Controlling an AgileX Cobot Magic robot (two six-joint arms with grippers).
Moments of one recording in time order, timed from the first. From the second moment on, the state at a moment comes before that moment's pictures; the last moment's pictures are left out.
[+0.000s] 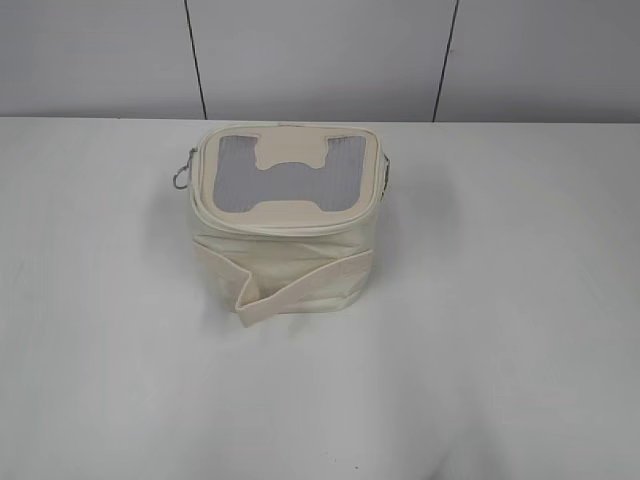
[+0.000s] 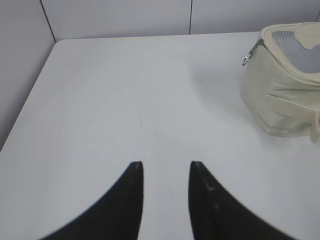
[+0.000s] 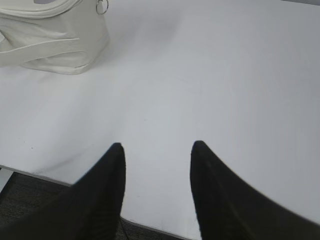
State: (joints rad) left arm -0.04 -0.01 -0.53 -0.05 1.06 0.03; right arm 0.14 -0.01 -0.50 0.18 1.05 -0.16
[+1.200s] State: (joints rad) left arm -0.04 -0.01 -0.53 -0.05 1.06 0.03; right arm 0.16 1.23 -0.93 1.07 0.78 -1.17
